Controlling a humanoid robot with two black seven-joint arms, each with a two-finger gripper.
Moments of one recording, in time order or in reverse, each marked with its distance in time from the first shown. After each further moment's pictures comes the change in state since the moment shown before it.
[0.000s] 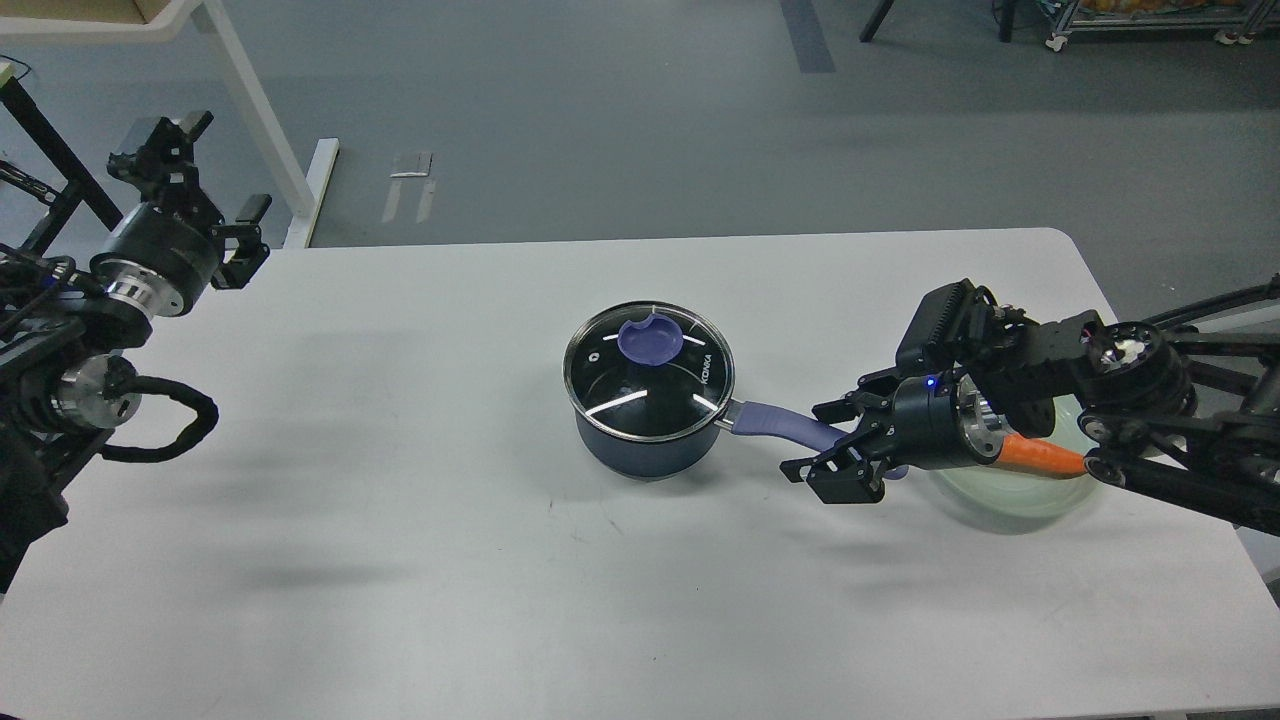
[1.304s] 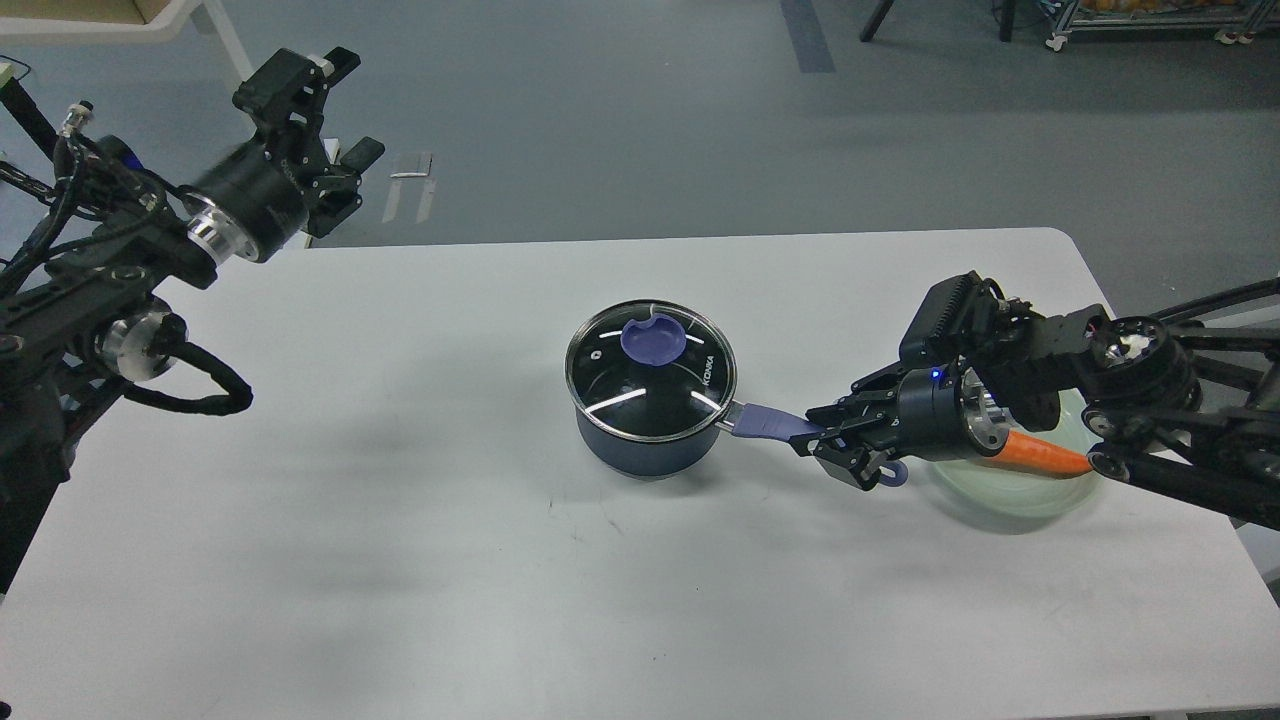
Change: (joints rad) left arm -0.124 0.021 0.039 -0.212 0.375 0.009 0.002; right arm 0.010 -0.008 0.001 0.001 0.004 0.005 -0.024
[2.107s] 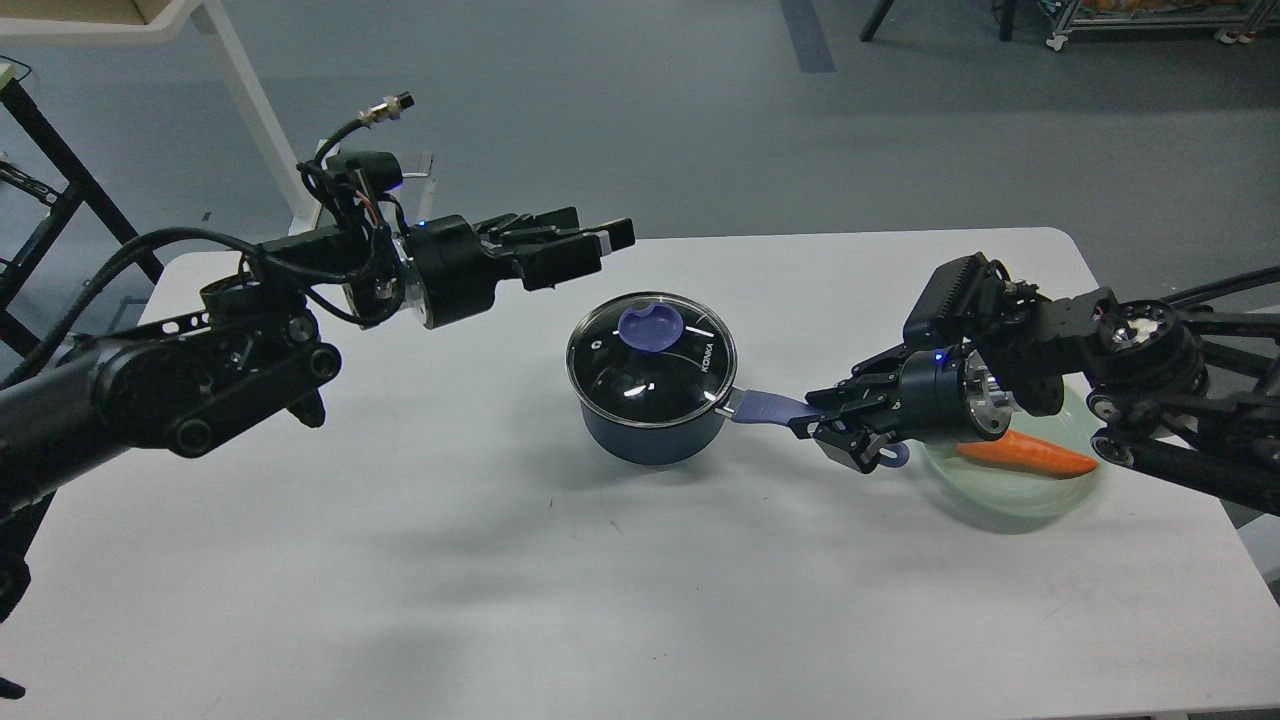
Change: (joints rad) left arm -0.074 -0.147 0.122 -0.196 1.101 0.213 -0.003; right arm 0.022 -0.008 0.011 0.001 0.013 0.000 0.004
